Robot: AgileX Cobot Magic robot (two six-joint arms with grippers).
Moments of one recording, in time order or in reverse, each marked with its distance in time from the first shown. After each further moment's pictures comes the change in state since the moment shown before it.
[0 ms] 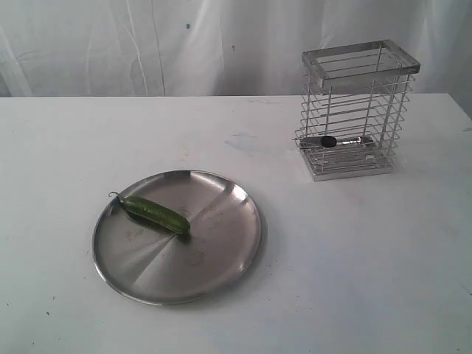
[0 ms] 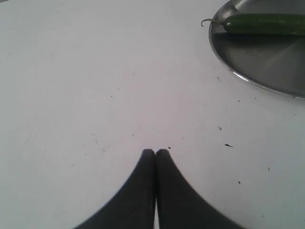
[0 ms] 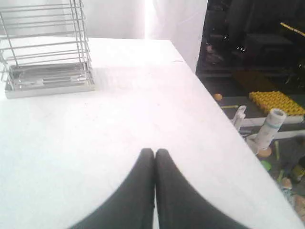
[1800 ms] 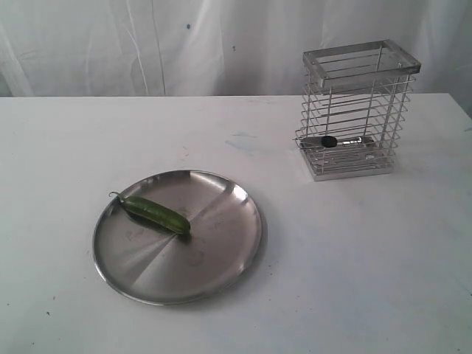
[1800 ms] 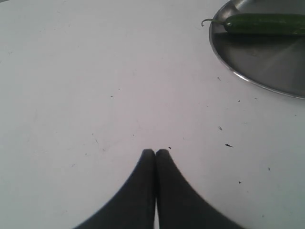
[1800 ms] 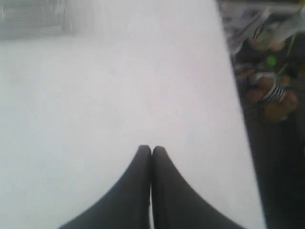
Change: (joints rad) left arm 0.000 0.000 0.000 0.000 0.000 0.000; right arm 0.004 1.200 -0.907 0.017 0.386 -0.081
